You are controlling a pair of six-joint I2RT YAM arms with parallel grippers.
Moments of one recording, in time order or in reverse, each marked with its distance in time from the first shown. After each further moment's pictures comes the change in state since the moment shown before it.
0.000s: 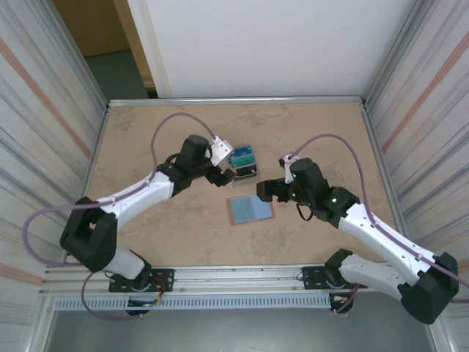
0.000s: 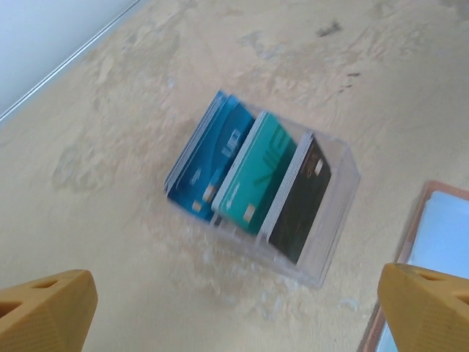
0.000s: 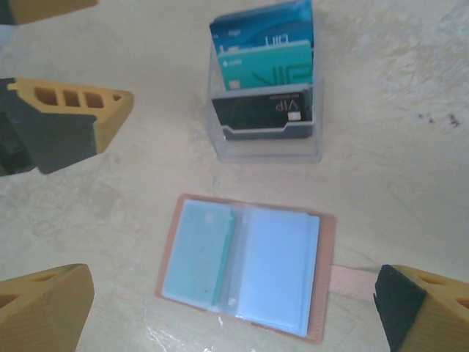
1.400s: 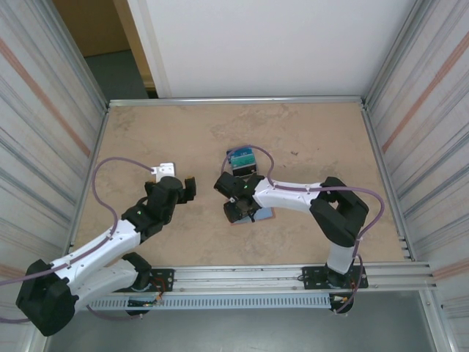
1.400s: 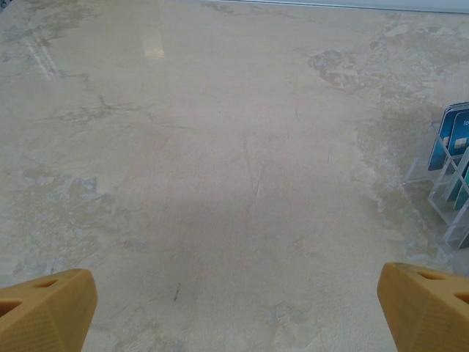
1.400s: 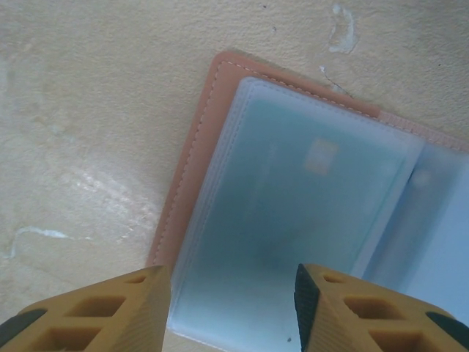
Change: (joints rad) left arm -0.026 -0.512 -0.420 -0.090 -0.589 -0.694; right arm 0.297 0.811 0.379 -0.174 0.091 0.018
